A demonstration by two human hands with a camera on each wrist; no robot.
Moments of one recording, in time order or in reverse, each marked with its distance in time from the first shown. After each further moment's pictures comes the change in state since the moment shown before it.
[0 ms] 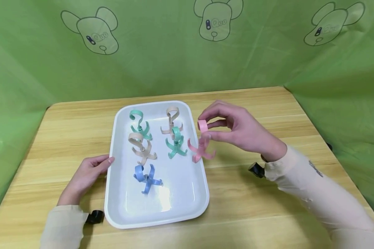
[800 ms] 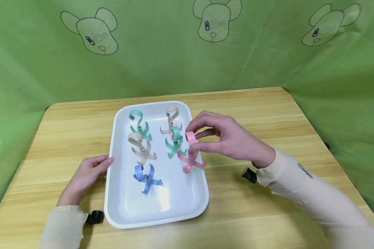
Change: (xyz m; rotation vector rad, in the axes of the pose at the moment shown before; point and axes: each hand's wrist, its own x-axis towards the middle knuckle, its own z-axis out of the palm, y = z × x) left_hand 0.000 0.000 0.000 -0.037 -0.012 -0.017; right_hand 0.003 -0.008 0.022 0.042 -0.099 0.009
